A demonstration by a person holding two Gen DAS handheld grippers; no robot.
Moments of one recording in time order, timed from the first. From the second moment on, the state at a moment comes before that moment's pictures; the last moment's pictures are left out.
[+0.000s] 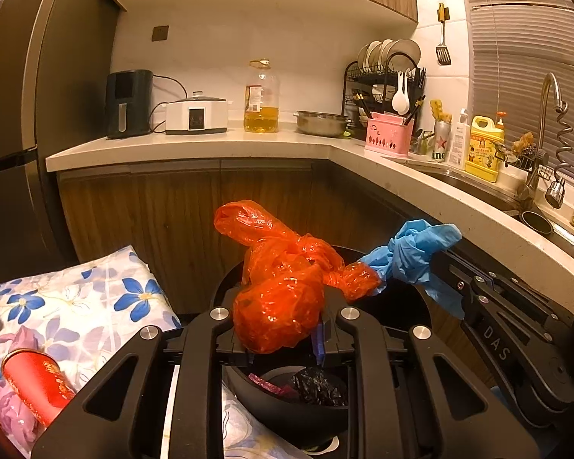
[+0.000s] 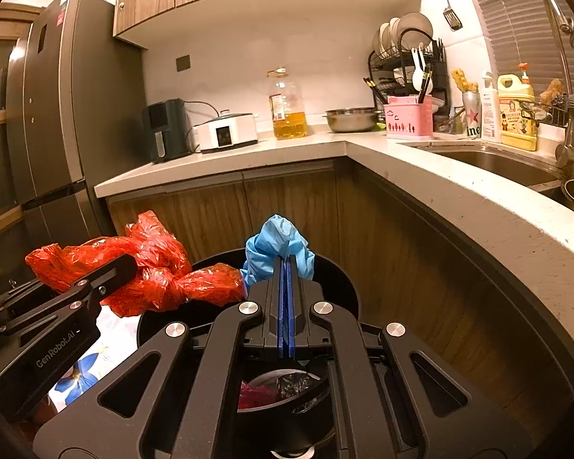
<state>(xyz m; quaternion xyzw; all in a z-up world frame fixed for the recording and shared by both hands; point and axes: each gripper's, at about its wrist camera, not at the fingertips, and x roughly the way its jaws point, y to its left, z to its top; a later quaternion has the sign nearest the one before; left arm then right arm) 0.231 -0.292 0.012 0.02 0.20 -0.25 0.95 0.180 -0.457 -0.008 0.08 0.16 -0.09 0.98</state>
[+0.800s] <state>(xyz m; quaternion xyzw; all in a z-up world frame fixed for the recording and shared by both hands) 0.235 -0.267 0.004 0.00 0.21 -0.21 0.96 0.185 -0.456 -0.009 0.08 0.18 -0.10 0.98</state>
